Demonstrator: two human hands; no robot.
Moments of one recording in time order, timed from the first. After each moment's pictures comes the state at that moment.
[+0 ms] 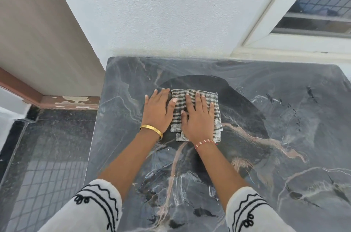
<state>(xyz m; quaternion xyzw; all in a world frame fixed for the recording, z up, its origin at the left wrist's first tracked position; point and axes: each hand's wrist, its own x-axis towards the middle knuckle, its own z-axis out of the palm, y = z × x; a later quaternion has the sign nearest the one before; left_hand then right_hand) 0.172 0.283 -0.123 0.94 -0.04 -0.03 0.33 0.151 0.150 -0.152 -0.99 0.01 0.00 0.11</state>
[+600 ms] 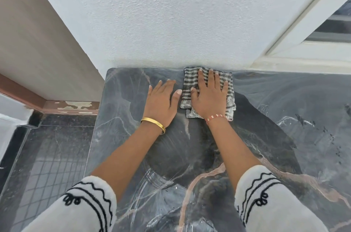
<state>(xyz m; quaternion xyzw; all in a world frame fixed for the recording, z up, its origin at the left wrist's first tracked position) 0.262 0.293 -0.132 0.95 -0.05 -0.01 0.31 0.290 0.143 -0.157 -1.00 0.03 0.00 0.07</state>
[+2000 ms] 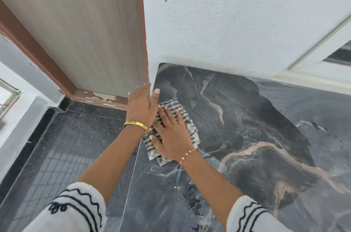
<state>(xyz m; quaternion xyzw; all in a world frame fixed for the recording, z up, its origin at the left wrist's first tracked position) 0.165 0.443 -0.096 0.94 0.10 0.03 0.33 0.135 0.320 -0.153 -0.95 -0.31 0.05 0.05</state>
